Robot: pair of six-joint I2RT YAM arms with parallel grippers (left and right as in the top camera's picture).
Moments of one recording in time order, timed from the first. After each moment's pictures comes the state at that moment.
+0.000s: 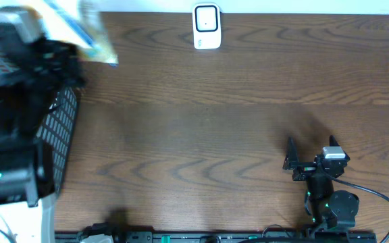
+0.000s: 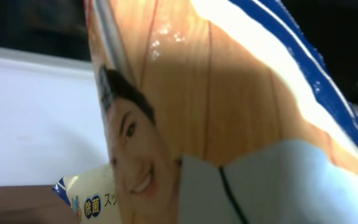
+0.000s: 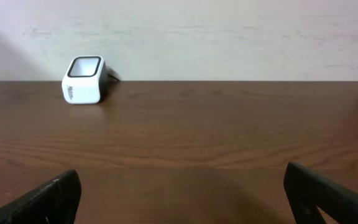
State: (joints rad) left arm 0.10 1.07 1.38 -0.35 0.47 -0.26; right arm -0.01 0.01 0.01 -0.07 -0.06 0.01
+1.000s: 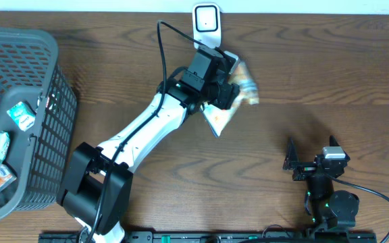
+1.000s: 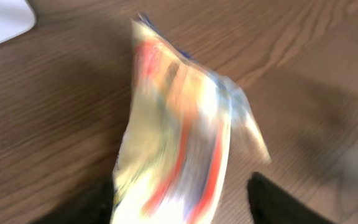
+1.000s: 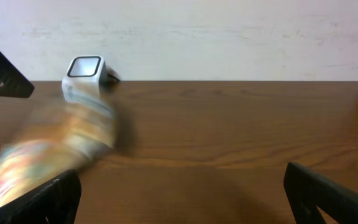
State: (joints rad) left arm -0.59 1.83 1.38 -0.37 0.25 -0.12; right arm -0.01 0.01 0.01 -0.07 -0.06 0.01
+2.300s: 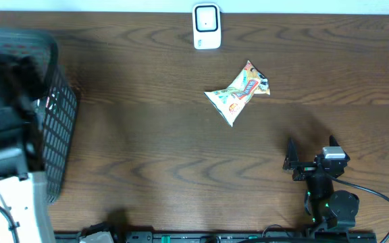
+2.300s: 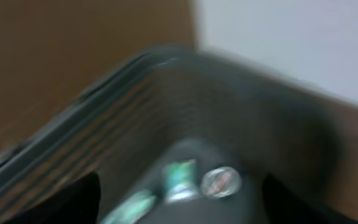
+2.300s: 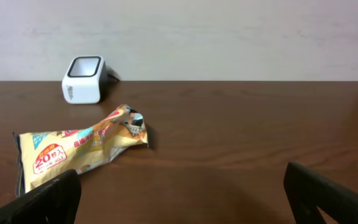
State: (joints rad) left arm 0.32 1.15 1.39 -0.73 -0.36 -0.02; right arm -0.01 0.01 0.01 -0.07 -0.06 0.01
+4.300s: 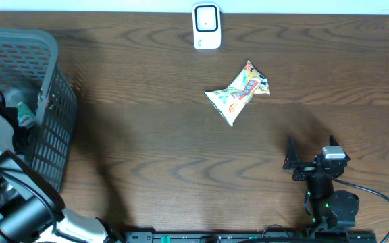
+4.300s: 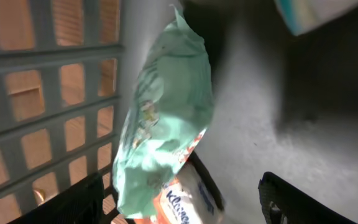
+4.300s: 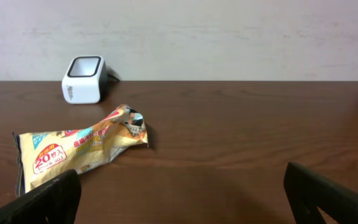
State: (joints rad) left arm 0.69 1.79 1.22 -0.70 -0.44 0.56; right arm -0.01 0.01 0.01 -0.07 -0.06 0.01
